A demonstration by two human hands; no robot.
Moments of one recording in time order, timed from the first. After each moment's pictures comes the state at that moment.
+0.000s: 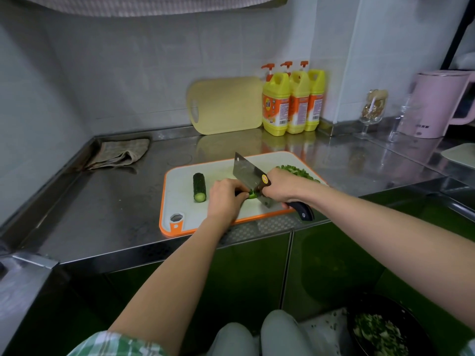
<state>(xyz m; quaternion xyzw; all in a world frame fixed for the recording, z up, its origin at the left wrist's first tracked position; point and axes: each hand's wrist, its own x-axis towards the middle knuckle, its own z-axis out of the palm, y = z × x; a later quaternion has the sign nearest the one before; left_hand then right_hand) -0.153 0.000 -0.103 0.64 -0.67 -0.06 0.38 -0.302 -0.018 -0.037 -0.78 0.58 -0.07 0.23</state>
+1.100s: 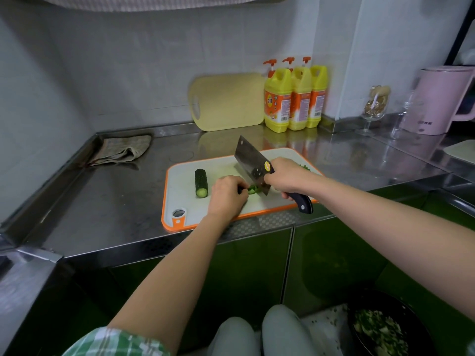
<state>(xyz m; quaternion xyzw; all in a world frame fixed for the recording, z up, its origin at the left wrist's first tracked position) -0.154 0.003 -0.103 0.65 -0.67 -0.05 0.35 -0.304 -0.012 -0.030 -0.77 0.58 -0.14 0.25</state>
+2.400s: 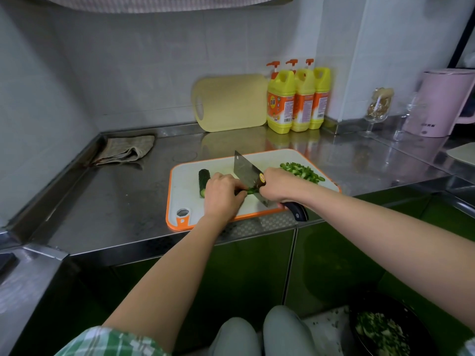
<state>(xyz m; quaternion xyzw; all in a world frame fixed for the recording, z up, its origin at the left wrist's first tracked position) -0.138 0.007 -0.104 0.66 -0.68 0.05 0.32 -0.278 0.002 -0.032 -0.79 0.59 -0.04 0.17</state>
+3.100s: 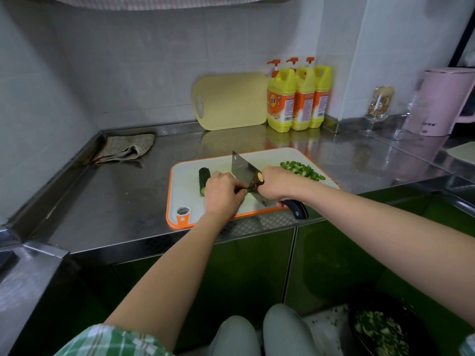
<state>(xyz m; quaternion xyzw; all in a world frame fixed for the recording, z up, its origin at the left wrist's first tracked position) -0.139 0.009 -0.103 0.67 -0.67 0.05 0.32 -0.275 0.006 -0.028 -0.79 0.58 -0.03 0.17</state>
